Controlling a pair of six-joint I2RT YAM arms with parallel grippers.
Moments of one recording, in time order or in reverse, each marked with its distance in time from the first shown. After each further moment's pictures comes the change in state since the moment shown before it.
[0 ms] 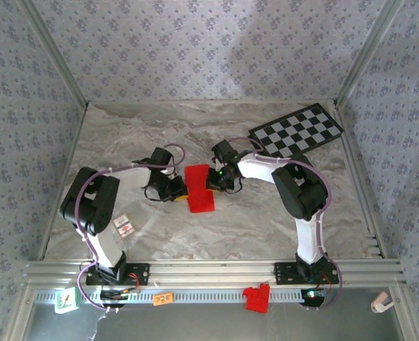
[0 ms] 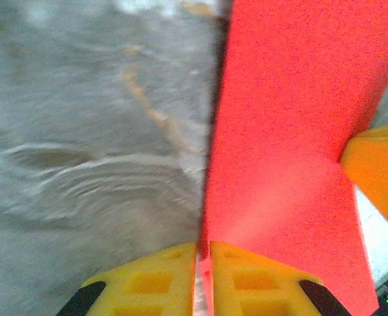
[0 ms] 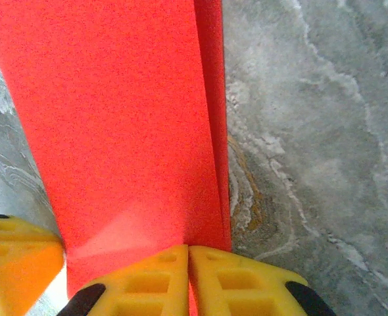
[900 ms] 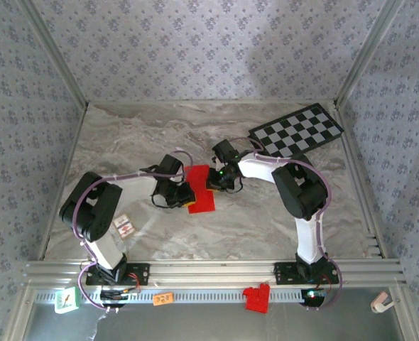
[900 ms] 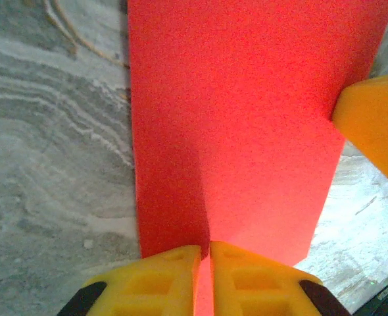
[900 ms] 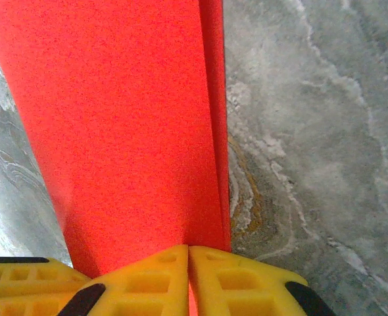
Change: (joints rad) left arm -0.126 -0.031 -0.081 0.132 -0.040 -0.133; right arm -0.008 0.004 0.000 0.000 -0.018 -0.017
